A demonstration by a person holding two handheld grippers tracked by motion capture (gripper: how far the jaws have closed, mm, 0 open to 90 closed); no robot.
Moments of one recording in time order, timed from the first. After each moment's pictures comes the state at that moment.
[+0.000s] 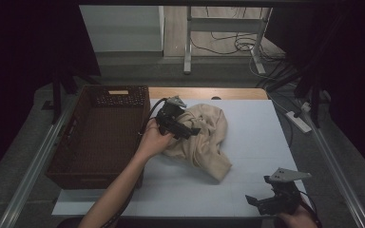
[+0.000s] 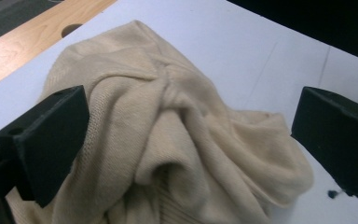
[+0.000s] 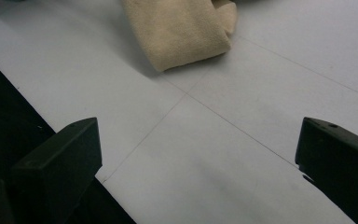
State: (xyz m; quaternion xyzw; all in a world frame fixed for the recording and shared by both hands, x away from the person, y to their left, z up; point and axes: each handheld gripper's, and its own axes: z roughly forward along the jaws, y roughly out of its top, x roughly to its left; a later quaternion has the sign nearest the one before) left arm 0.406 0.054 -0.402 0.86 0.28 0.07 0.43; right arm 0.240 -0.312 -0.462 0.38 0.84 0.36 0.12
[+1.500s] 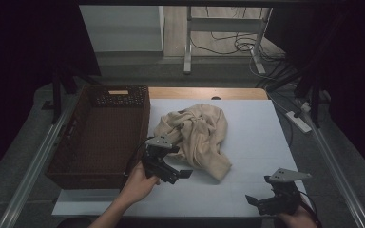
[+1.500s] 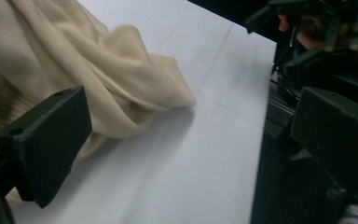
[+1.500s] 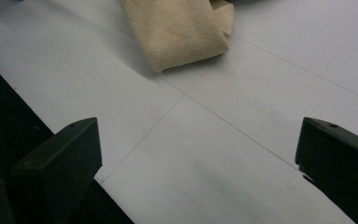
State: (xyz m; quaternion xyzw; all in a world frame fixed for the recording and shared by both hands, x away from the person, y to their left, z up) left arm 0.293 0.079 -0.438 0.84 0.25 -0.02 0.48; right arm 0.239 -0.311 -0.461 0.38 0.84 0.36 0.13
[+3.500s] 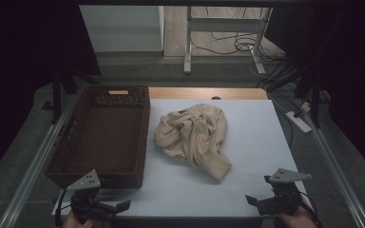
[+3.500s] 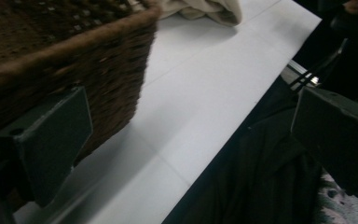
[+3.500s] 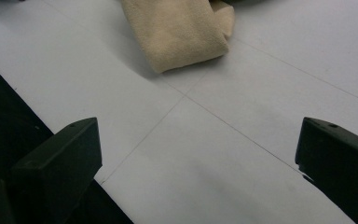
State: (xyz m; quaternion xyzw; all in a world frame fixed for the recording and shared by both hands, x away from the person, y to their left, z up) left arm 0.181 0.226 -0.475 0.79 0.40 0.04 0.46; right arm 0.238 -0.311 -0.461 0.37 0.84 0.36 0.13
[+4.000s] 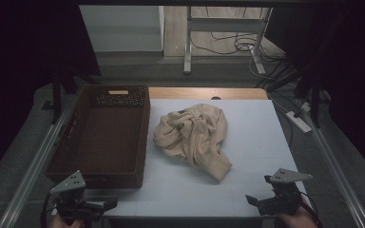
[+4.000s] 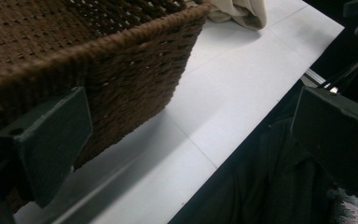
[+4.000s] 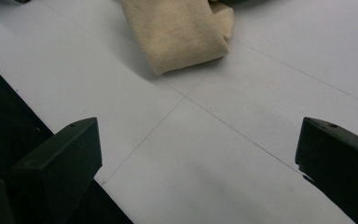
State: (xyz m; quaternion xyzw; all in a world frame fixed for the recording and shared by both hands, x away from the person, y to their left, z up) left arm 0.173 0.254 -0.475 0.78 0.42 0.07 0.46; right arm 0.238 -0.312 -0.461 0.37 0.84 0.37 0.13
